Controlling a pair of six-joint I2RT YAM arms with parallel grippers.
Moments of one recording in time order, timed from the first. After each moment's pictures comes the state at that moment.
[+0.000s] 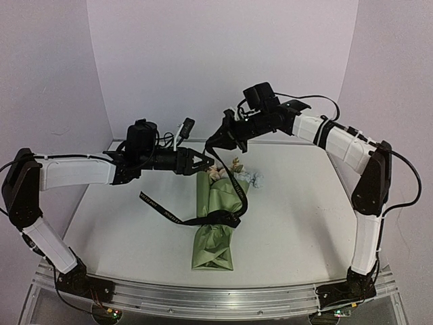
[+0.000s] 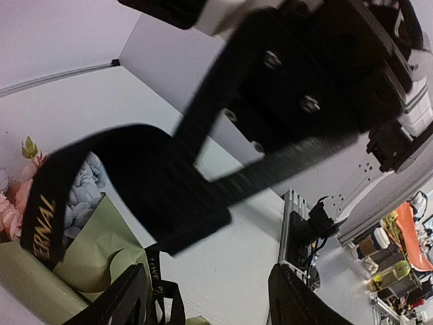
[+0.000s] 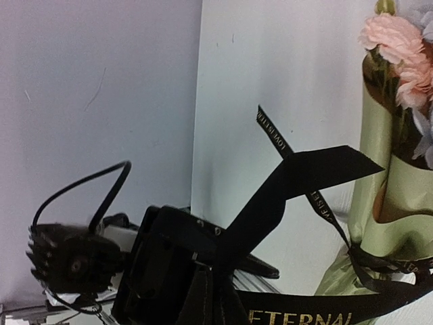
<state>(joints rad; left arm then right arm) -0.69 1.59 1.06 0.30 0.67 -0.43 0.70 2.00 2.01 -0.65 -0.59 0.97</state>
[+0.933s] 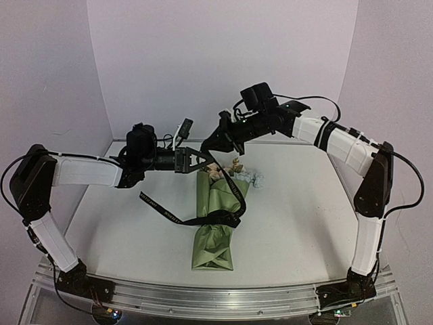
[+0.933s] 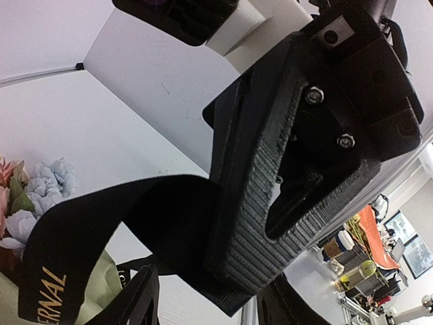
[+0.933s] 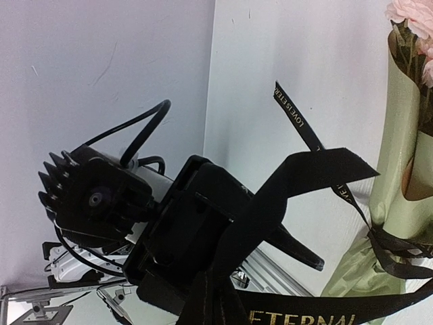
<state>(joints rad) -0.65 1.67 1.02 0.58 0.84 -0.61 0.74 1.98 1.99 -0.64 -0.63 0.99</state>
